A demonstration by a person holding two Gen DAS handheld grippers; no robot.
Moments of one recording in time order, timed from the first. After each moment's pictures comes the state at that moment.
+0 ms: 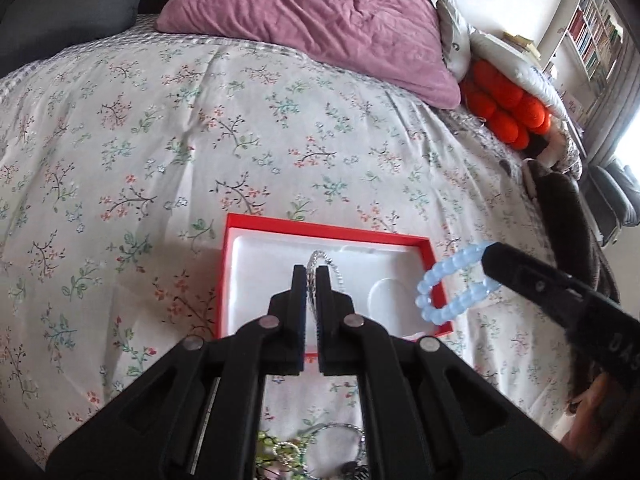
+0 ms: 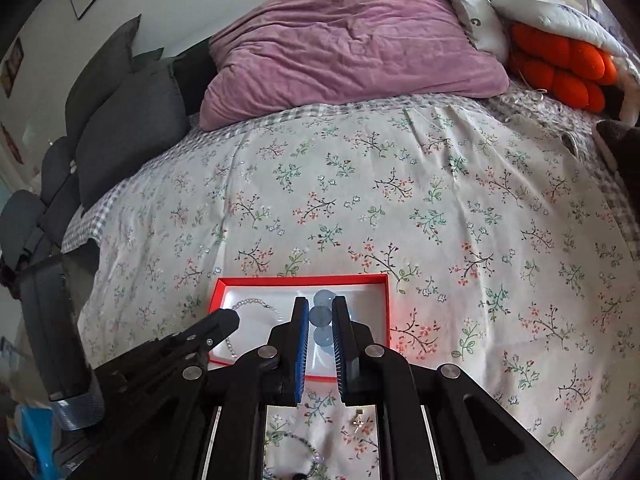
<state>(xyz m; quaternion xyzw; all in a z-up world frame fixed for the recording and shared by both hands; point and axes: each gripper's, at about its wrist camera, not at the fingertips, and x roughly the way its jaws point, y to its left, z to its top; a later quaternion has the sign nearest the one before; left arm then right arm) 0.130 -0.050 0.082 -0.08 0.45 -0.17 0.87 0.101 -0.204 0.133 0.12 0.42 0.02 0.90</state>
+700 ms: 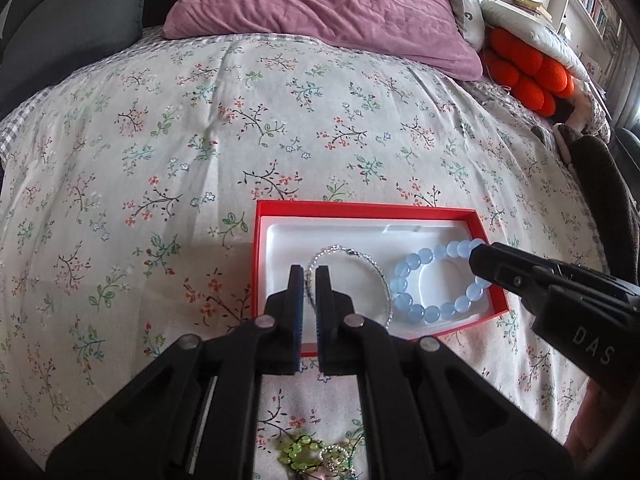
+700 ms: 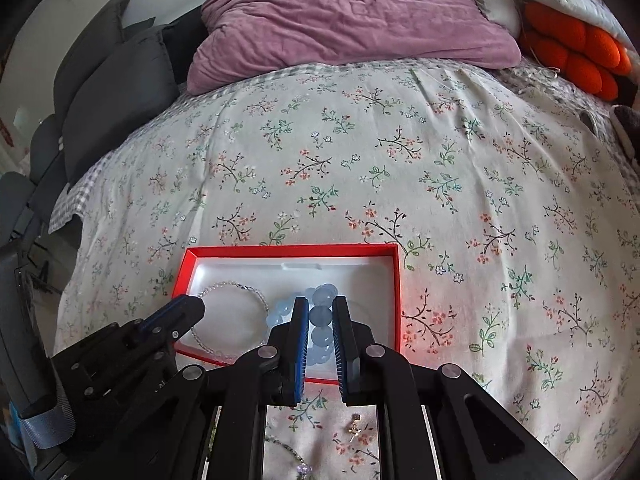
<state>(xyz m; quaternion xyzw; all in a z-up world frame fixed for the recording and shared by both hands) 0.130 -0.054 0.067 0.00 0.45 -0.14 0.88 0.123 -0.201 0.084 0.11 0.47 0.02 0.88</state>
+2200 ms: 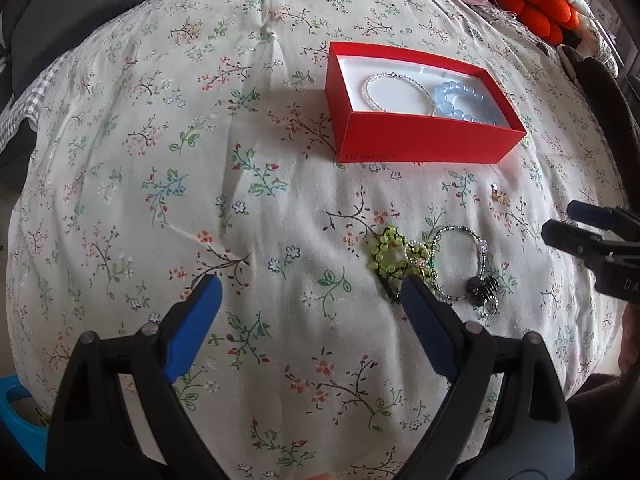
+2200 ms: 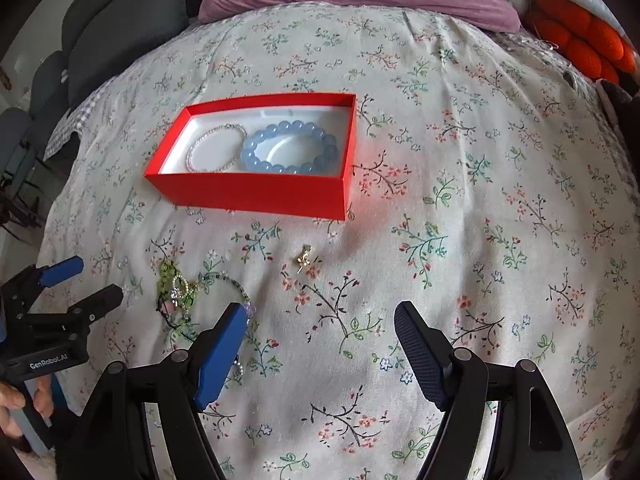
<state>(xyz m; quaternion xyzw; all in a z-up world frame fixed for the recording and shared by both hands) 0.042 0.009 0.049 0.06 0.55 -0.12 0.82 0.024 -0.212 0.057 0.04 0.56 0.03 0.83</state>
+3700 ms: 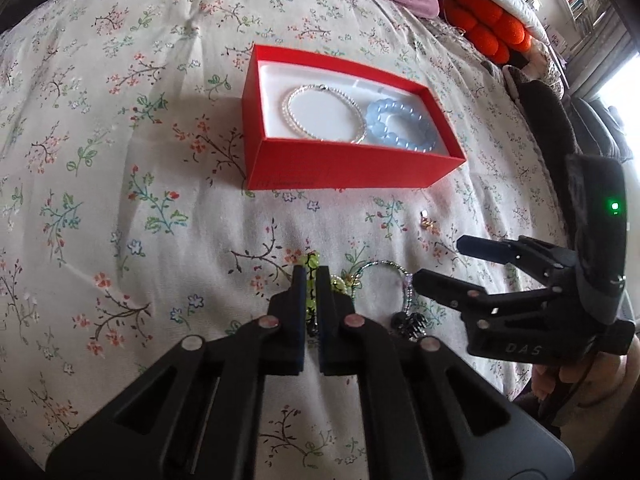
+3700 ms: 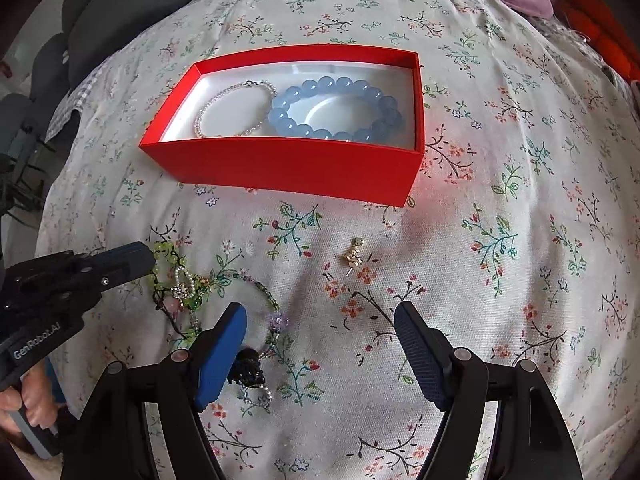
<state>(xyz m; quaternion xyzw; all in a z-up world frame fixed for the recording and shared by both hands) 0.067 -0.007 0.045 -0.03 0.55 -0.25 0.80 0.057 -0.172 0.022 0.04 0.59 0.05 0.81</state>
